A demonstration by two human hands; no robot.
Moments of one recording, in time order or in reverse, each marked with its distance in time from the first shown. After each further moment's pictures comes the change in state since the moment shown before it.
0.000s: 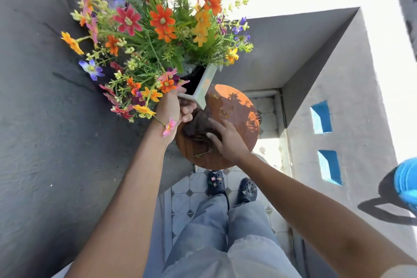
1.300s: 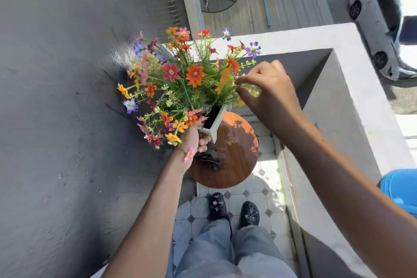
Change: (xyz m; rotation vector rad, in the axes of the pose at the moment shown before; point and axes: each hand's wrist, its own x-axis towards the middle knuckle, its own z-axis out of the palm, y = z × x) left_hand -0.023 -0.007 0.000 0.069 -0.074 -0.088; right_hand -0.003 -0.157 -0.237 -0.286 0.515 -0.266
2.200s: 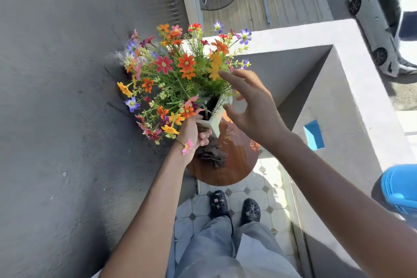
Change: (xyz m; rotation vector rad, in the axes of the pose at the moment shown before) left_hand -0.004 0.012 0.001 -0.104 -0.040 -0.024; right_hand -0.023 -0.021 0.021 0.286 -0.107 0.047
